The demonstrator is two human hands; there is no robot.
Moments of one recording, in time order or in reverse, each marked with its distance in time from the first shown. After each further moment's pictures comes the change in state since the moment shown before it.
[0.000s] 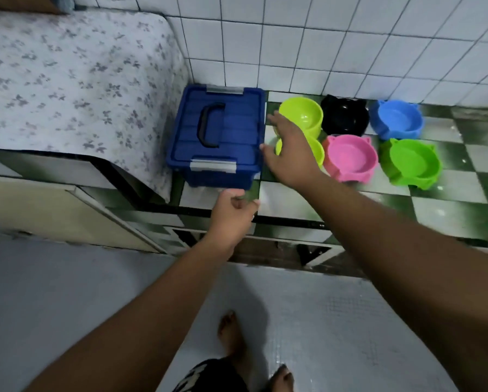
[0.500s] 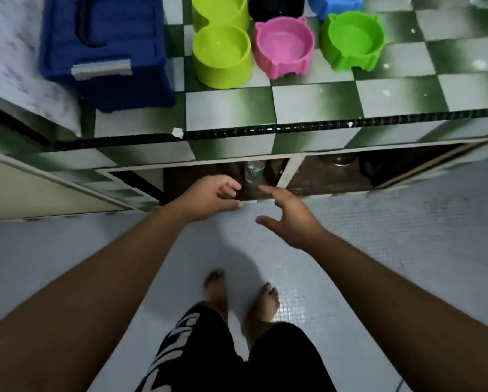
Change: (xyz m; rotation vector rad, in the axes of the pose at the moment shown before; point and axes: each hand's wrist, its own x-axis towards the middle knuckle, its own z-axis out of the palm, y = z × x) left_hand -0.034 -0.121 0.058 0.755 -0.621 0.162; right_hand -0.311 0.112 -0.009 0.104 -0.341 0.437
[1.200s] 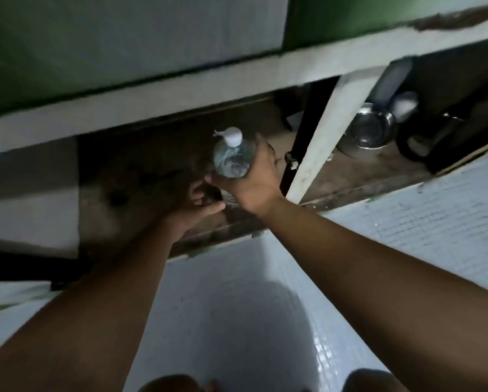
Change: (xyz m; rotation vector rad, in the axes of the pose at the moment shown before) left_hand 0.394 -0.274 0.131 -0.346 0.156 -0.104; right_hand 0.322 0.257 0.166 0.357 0.511 0.112
